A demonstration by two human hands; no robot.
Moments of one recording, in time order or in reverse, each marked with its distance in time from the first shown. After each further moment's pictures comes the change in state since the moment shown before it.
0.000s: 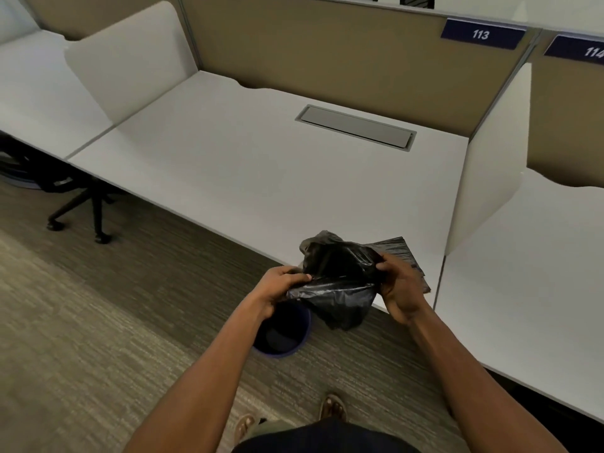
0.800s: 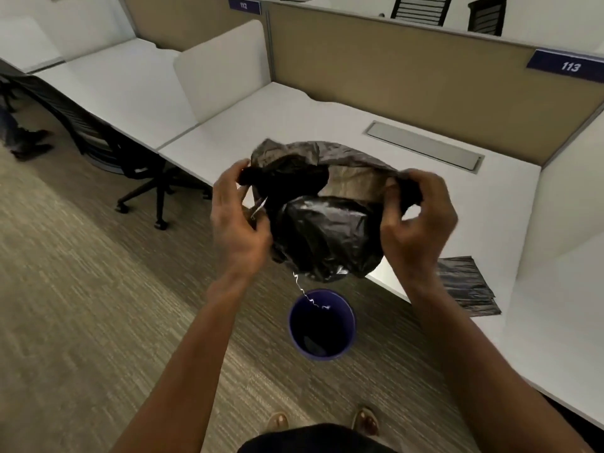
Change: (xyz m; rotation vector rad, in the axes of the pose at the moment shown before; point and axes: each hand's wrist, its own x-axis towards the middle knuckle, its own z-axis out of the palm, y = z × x) left_hand -0.191 0.087 -0.151 0.256 0.767 1.070; right_hand -0.063 -0.075 0.249 -0.673 0.411 -1.213
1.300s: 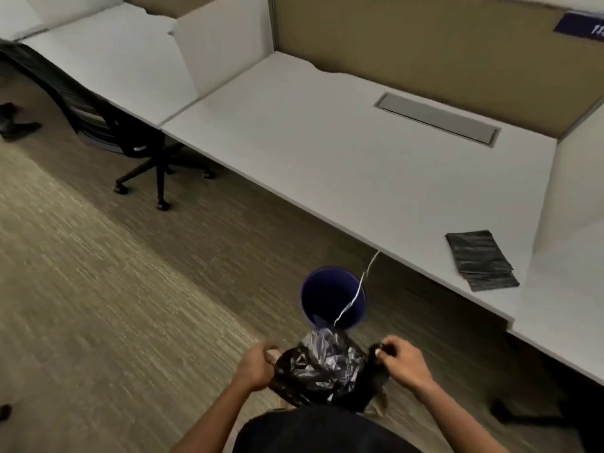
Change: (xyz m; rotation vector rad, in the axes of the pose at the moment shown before) left_hand -0.223 -0.215 -0.069 0.435 -0.838 -0.944; right_hand -0.279 0.101 -0.062 -0.539 -1.233 0.896
